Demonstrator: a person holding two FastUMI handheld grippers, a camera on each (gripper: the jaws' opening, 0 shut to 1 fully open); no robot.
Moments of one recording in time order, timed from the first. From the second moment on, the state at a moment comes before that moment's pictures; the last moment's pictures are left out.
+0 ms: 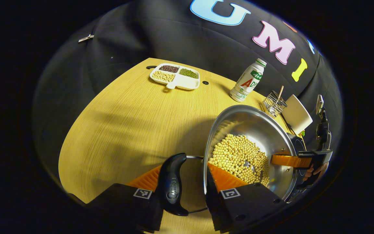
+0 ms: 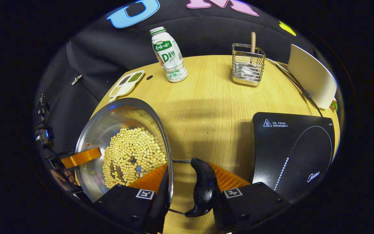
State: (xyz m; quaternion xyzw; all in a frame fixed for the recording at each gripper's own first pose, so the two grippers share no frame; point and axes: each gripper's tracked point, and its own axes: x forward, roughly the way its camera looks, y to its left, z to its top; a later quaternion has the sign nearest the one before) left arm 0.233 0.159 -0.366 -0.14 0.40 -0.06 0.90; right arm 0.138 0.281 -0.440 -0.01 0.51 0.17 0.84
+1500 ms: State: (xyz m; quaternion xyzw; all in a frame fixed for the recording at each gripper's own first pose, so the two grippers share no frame) left arm 0.217 -0.087 -0.240 -0.10 0.38 -0.12 0.91; right arm 0.153 0.042 -0.285 0.02 0.47 0.11 0.88
